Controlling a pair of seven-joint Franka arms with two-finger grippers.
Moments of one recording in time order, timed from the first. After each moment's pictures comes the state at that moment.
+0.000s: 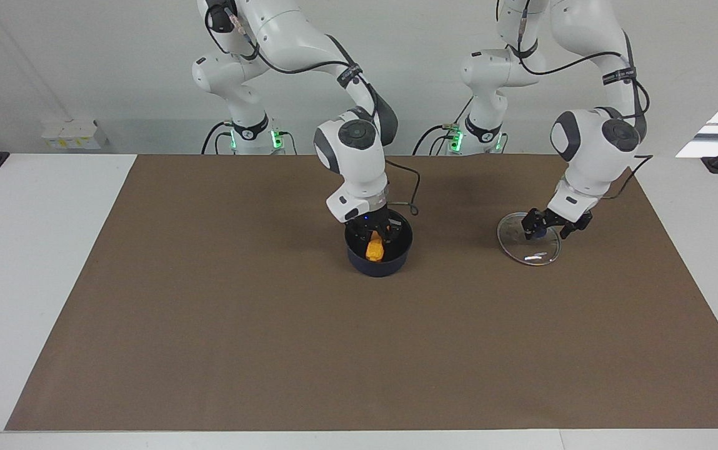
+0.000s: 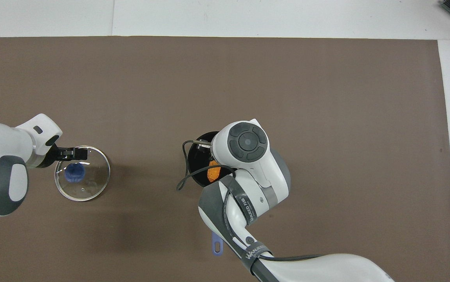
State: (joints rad) left arm -0.02 0.01 0.01 -2.21 -0.03 2.24 0.05; right arm 0.68 0.38 -0.08 -1.78 0.15 2.30 0.79
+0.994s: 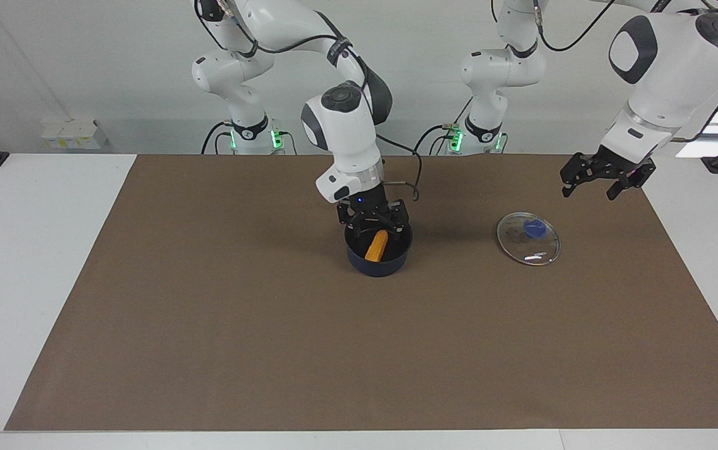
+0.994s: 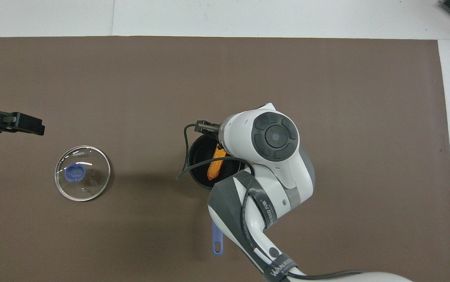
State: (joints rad) left arm -0.02 0.00 0.00 -1.66 -0.03 1.65 0.12; right arm 0.65 0.26 -0.10 -1.74 0.15 2.28 0.79
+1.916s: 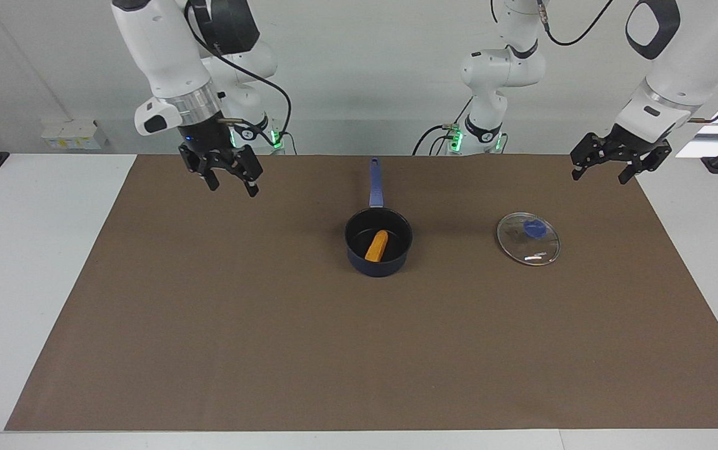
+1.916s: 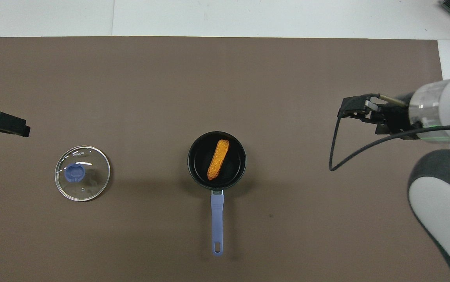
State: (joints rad) left arm -0.02 0.02 0.00 -1.56 -0.03 1.55 0.14; right arm 0.23 -0.08 -0.11 -1.77 0.13 1.85 0.44
